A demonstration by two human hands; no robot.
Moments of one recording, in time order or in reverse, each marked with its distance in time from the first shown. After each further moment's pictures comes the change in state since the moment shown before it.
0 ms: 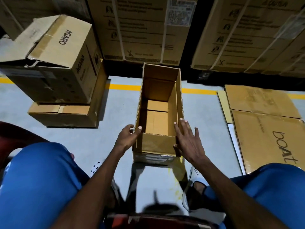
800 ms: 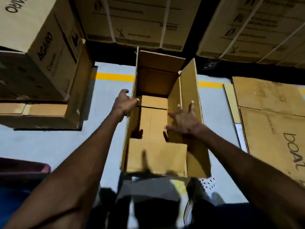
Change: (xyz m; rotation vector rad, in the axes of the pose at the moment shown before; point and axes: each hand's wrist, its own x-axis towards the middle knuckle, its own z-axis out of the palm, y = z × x) left_hand 0.185 0.073 0.002 0.045 0.066 0.043; right_hand 0.183 0.033 0.027 -0.077 -0.526 -0.097
